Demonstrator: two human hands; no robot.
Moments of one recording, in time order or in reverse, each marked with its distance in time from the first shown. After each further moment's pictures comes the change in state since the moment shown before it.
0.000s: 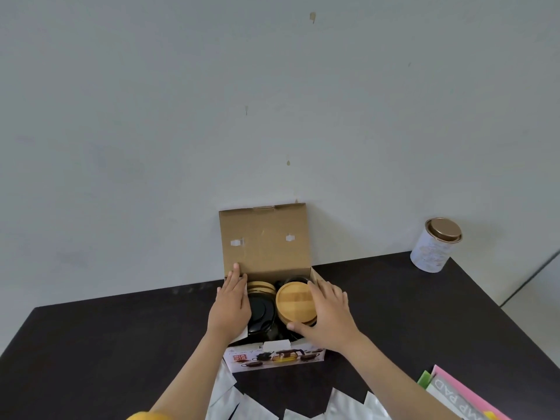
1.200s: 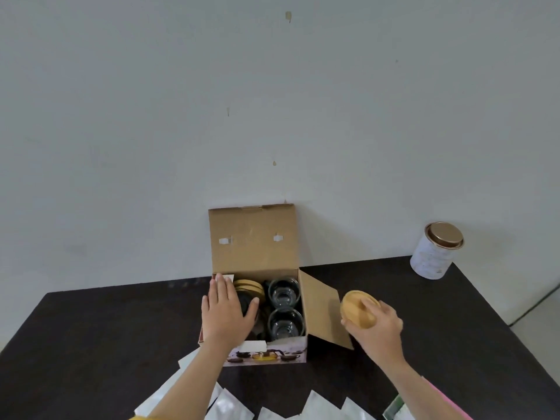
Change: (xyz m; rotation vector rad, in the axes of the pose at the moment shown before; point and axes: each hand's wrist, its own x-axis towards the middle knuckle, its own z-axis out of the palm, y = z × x) left_hand -0.024 0.042 0.021 0.446 0.049 -0.225; right_hand -0.031 0.127 0.002 0.413 0.286 0.421
